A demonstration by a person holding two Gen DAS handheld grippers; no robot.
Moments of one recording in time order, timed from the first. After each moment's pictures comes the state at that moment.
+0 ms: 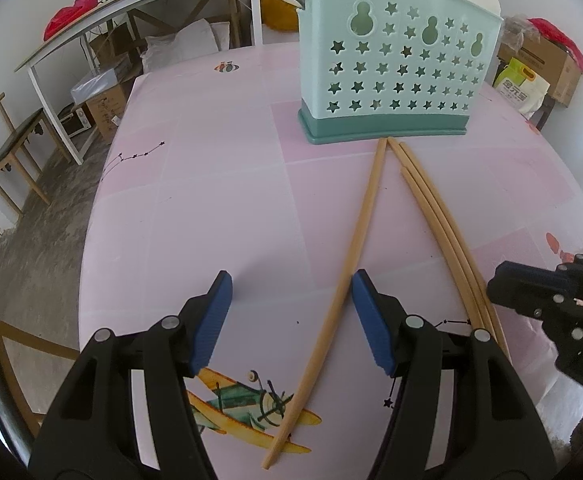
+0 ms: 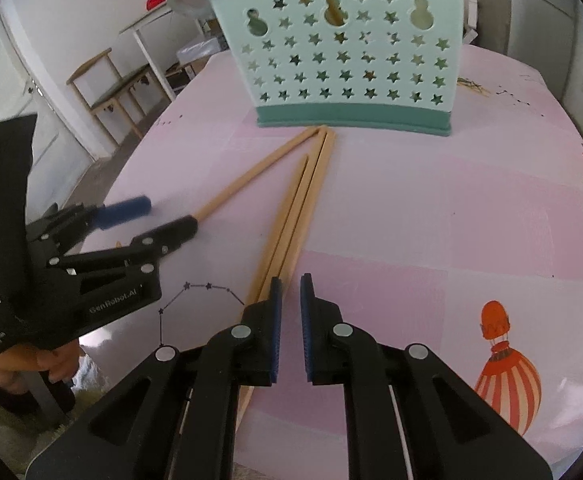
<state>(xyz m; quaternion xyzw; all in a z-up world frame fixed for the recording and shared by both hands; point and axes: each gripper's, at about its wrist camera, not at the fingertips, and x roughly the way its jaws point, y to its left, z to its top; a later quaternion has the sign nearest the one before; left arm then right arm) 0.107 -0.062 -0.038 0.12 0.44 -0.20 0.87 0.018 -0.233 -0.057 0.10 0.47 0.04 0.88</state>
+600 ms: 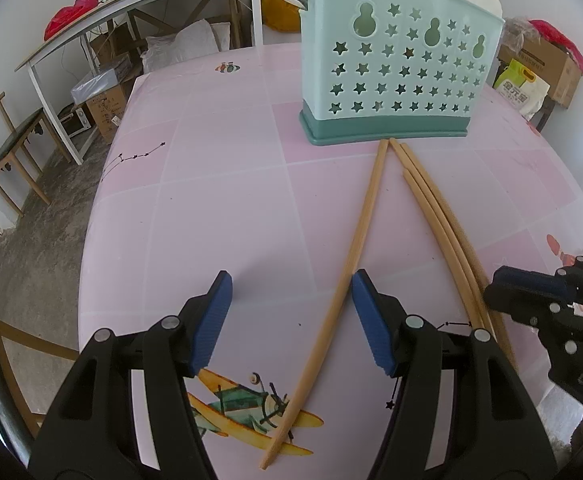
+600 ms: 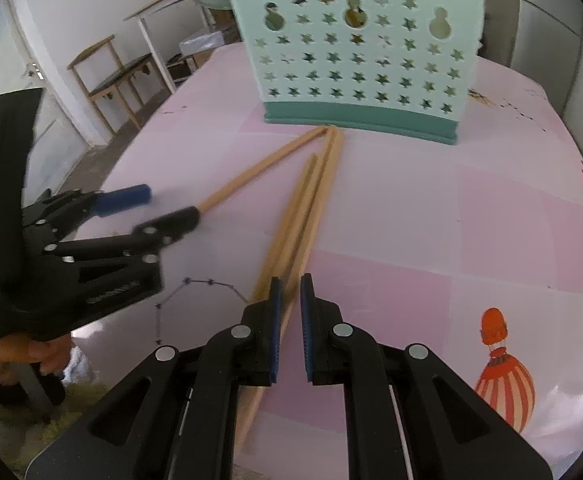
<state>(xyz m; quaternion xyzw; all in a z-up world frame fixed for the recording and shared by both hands) 0.107 -0.062 -0.039 0.12 0.44 -0.20 0.87 0.022 -0.221 -0.058 0.07 0.48 0.03 0.88</state>
